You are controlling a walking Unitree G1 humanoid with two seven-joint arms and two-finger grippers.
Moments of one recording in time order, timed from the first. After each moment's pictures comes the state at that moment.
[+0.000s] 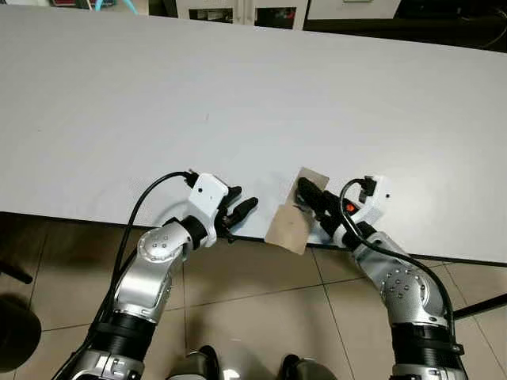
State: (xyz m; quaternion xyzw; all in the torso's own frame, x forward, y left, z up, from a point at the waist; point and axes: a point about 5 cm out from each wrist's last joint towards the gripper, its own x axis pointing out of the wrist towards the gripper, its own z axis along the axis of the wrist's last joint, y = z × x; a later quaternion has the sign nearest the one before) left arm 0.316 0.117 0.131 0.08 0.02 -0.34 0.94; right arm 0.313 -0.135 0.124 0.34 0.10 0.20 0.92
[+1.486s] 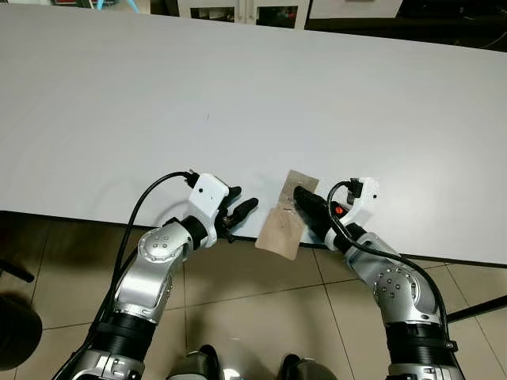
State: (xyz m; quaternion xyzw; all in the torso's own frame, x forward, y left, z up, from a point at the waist) left arm 0.316 0.117 0.130 0.09 0.02 -0.34 0.94; right arm 0.313 -0.127 0.120 0.32 0.12 0.21 0.92
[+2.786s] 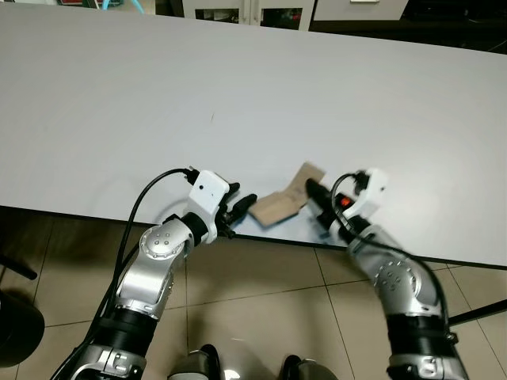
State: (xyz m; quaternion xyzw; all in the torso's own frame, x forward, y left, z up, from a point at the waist) left arm 0.323 0.117 0.134 0.10 0.01 -0.32 0.94; right arm 0.326 -0.140 0.133 0.31 0.08 0.17 0.93
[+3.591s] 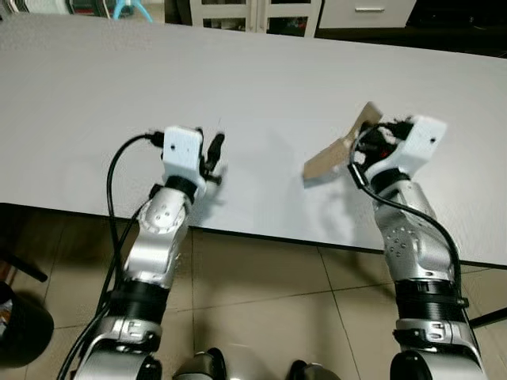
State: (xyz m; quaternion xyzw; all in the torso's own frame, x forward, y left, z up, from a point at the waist) left arm 0.353 0.129 0.184 0.05 -0.13 -0.11 0.98; right arm 0.352 -0.170 0.198 0.14 -0.09 0.01 0.99
